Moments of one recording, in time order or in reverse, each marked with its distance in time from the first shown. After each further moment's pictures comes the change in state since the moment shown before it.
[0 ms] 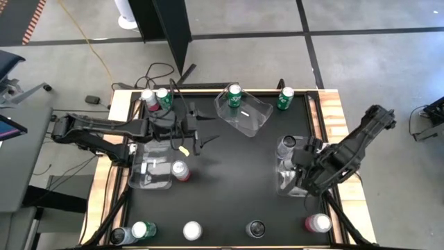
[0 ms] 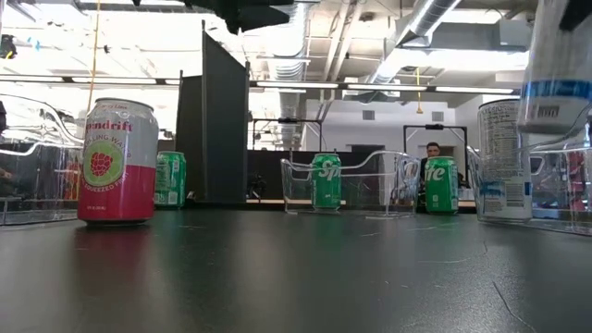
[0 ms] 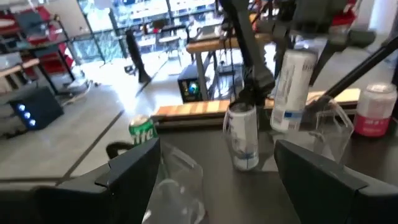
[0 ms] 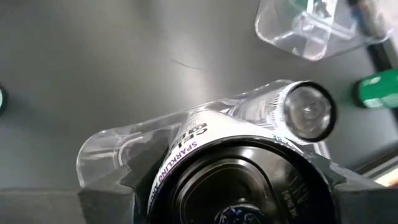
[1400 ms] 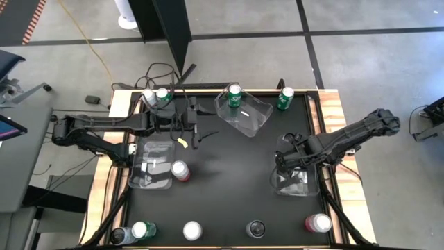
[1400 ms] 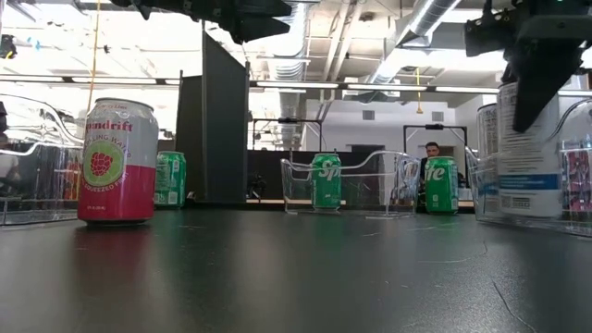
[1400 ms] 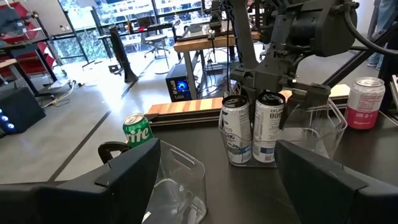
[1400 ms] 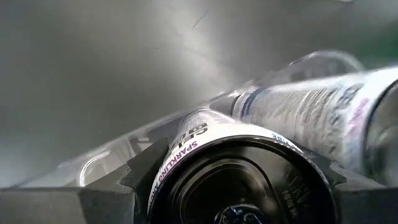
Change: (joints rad) left arm 0.115 0.001 0.000 -0.018 0.176 0.013; right arm -0.354 -0.009 -0.310 0.333 -0.202 -0.182
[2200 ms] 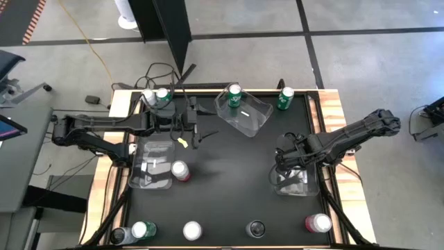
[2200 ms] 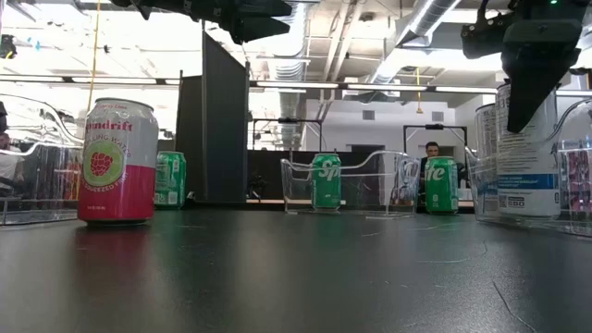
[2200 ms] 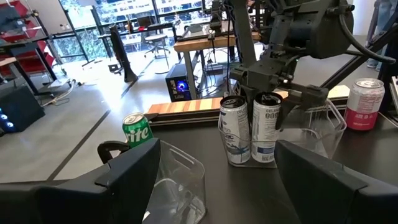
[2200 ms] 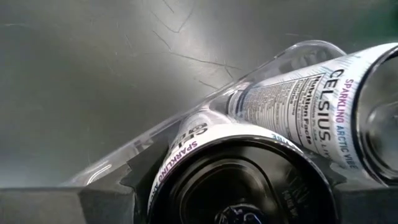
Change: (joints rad) left arm 0.000 0.000 0.000 0.000 0.000 -0.008; right arm -0.046 0.000 -0.002 -0.005 0.029 0.076
